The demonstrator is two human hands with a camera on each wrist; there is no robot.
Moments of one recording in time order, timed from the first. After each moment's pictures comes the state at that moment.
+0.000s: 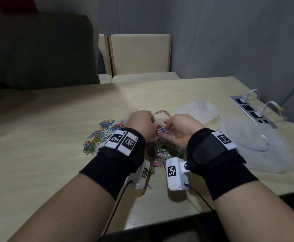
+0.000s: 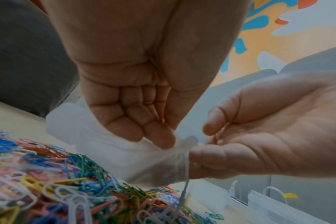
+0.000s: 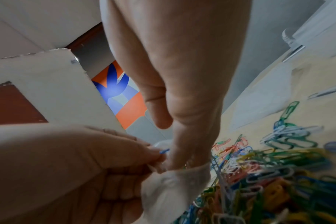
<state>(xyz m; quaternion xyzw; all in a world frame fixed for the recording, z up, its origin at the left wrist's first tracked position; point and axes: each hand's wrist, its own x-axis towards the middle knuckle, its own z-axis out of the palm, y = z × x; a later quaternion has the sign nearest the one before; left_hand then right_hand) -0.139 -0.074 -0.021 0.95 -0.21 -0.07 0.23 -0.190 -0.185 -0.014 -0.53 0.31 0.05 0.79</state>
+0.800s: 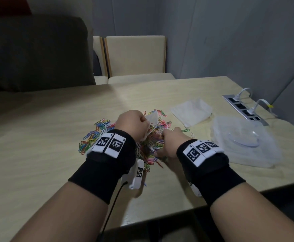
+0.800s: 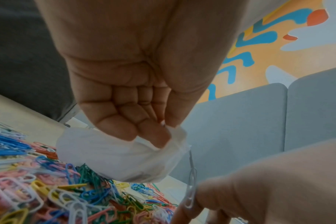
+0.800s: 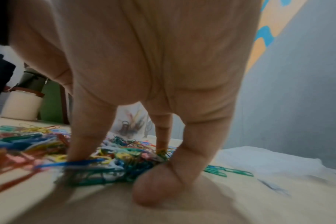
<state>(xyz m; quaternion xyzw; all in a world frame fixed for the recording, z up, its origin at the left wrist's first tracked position) -0.149 -0.063 -0.018 0.94 -0.19 -0.04 0.29 -0.212 -0.185 -0.042 -0.95 0.21 0.20 0.14</state>
